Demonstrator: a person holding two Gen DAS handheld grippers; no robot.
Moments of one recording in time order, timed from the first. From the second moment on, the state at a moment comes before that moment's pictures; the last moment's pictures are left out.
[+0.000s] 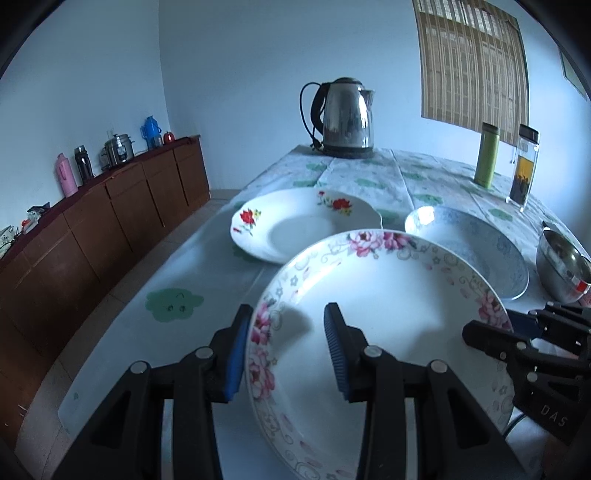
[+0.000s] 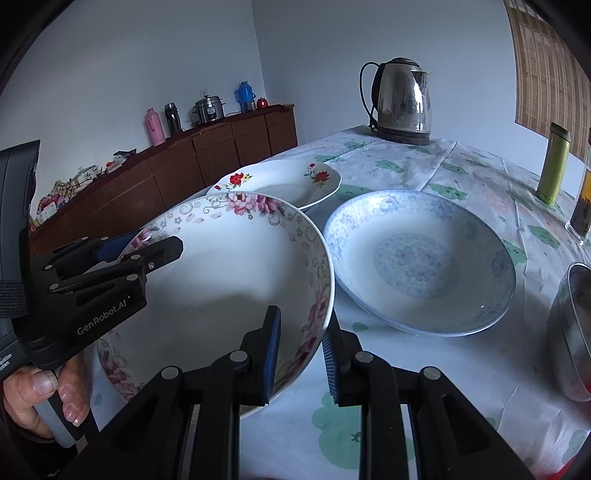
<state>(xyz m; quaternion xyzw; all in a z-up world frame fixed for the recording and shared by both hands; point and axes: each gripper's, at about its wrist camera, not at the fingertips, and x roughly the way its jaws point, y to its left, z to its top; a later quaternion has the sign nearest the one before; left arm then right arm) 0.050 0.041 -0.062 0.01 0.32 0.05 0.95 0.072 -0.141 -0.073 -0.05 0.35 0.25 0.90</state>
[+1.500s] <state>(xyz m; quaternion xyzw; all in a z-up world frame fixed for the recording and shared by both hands) 0.103 -0.006 -0.022 0.03 0.28 0.03 0.96 0.120 -0.187 -0.025 -0.01 0.28 0.21 0.94</state>
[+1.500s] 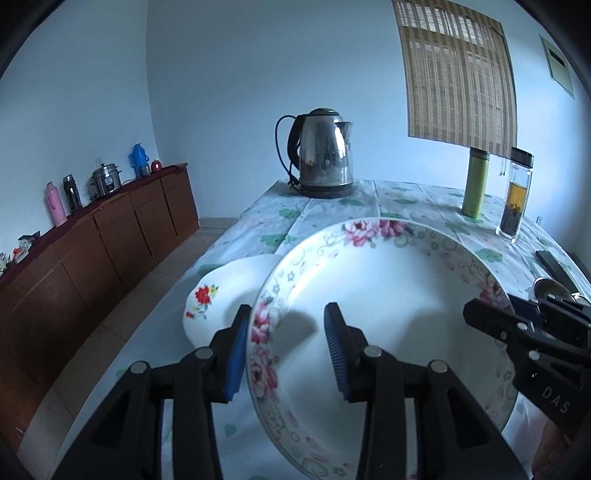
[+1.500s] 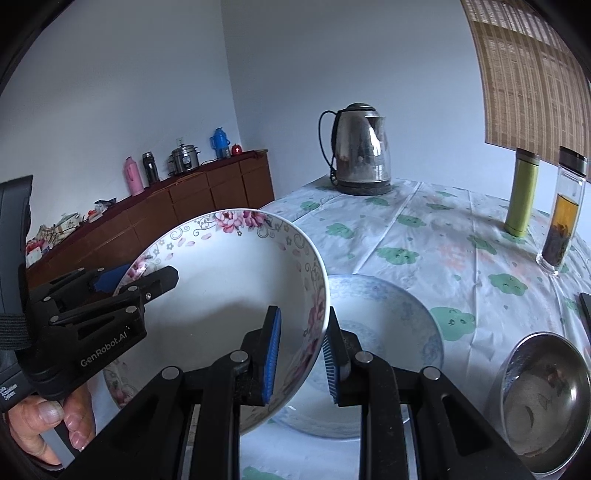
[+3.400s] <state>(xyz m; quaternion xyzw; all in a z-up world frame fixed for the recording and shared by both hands) 0.178 -0.064 -0.047 0.04 0.31 -0.07 0.95 0.157 -0.235 -0.046 0.00 0.32 0.07 0.94</state>
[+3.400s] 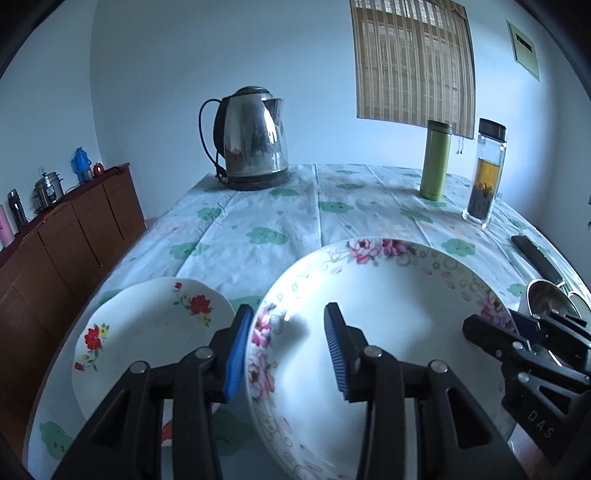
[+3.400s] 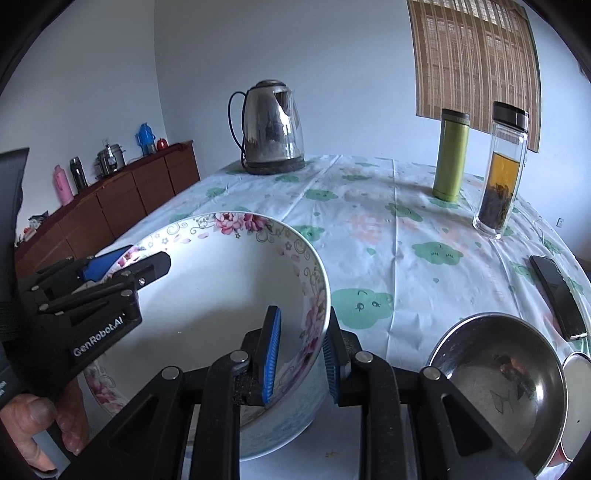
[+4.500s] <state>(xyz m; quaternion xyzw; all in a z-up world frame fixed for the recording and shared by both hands) 0.190 -0.068 -0.066 0.05 0.35 -0.08 0.93 0.163 -0.228 -0.057 -0.03 0.34 0.04 0.94</state>
